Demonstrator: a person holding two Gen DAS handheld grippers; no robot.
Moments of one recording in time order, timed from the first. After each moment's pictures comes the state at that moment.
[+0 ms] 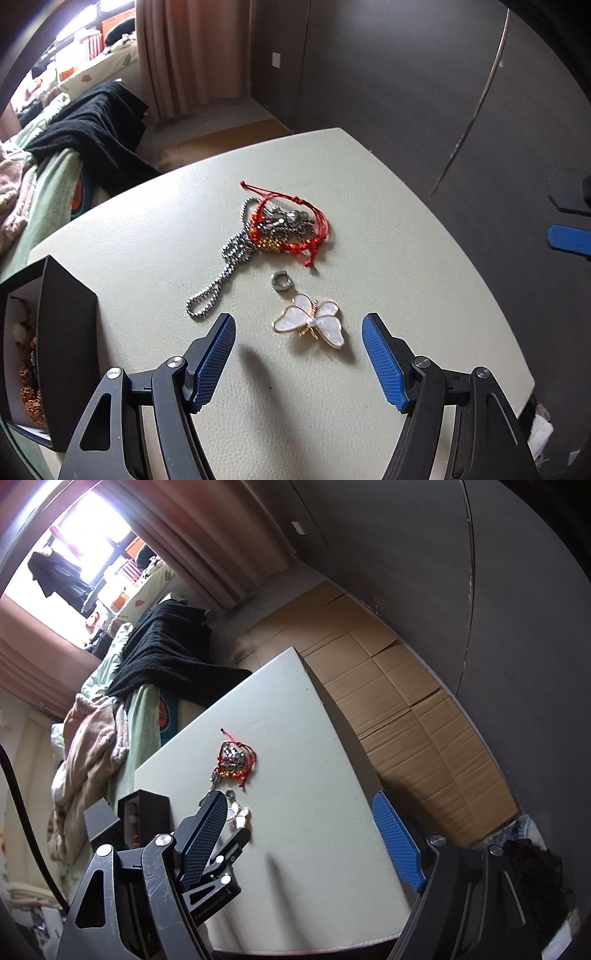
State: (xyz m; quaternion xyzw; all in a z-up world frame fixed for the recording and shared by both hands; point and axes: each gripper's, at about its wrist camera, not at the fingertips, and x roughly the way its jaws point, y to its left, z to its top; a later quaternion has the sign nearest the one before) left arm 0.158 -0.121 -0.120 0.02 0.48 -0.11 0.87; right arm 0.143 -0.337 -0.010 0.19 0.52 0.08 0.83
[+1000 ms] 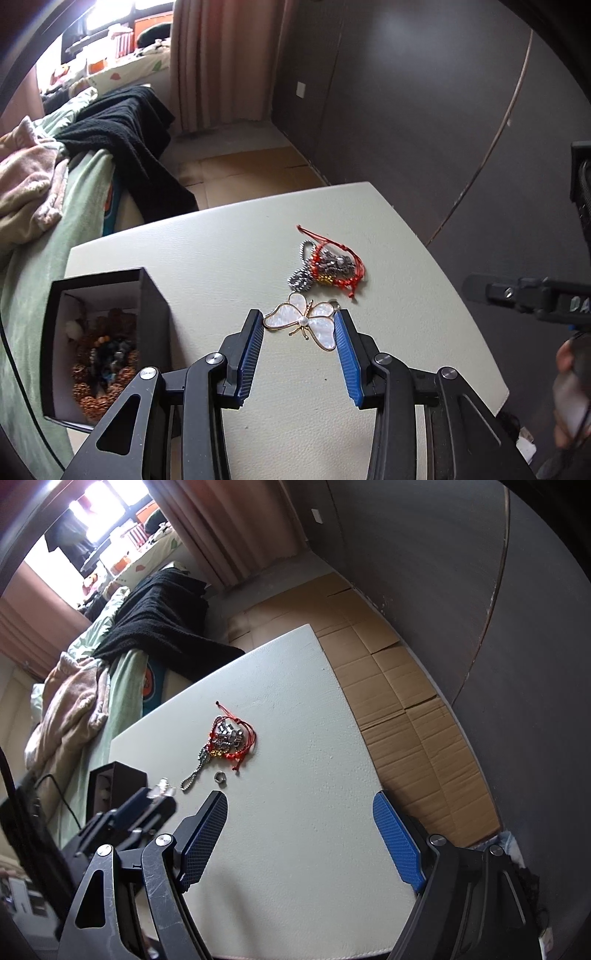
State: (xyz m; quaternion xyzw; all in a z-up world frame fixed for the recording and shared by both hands) left arm 0.141 -0.064 -0.069 -0.04 0.44 -0.09 0.89; right arm 0.152 -0.294 -0.027 0.11 0.54 0.08 0.83
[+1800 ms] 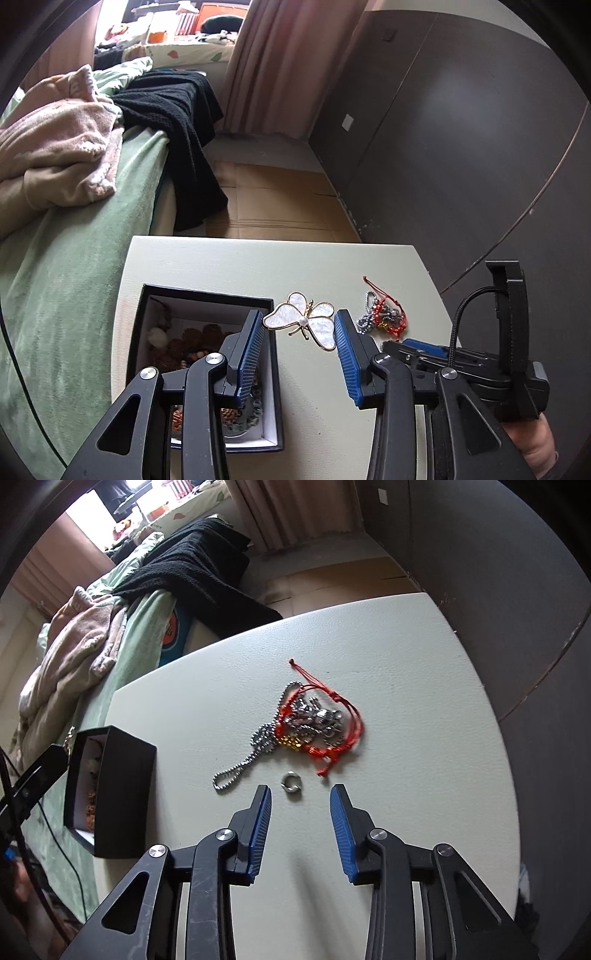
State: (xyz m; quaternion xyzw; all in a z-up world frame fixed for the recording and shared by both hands) left arm 0.142 0.038 -0.041 -0.15 0.42 -0.05 0.89; right arm 0.188 -0.196 -0.078 0.04 0.57 0.14 0.81
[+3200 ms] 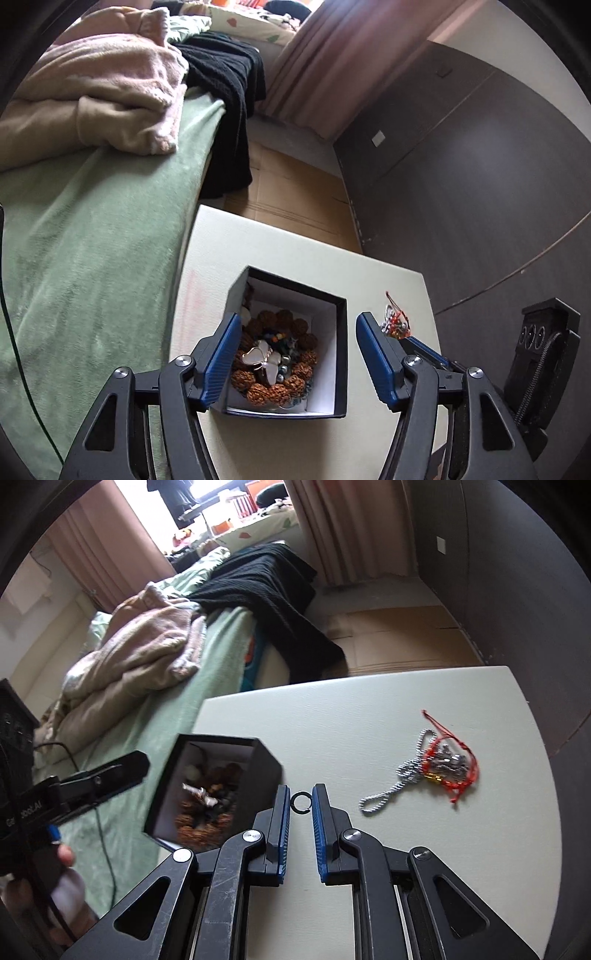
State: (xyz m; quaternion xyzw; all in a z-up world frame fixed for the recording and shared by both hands) left arm 0.114 0.131 -0.040 -0.28 0.43 -0.03 0.86; right arm 0.150 -0.109 -0.024 0.04 0.49 0.24 0.84
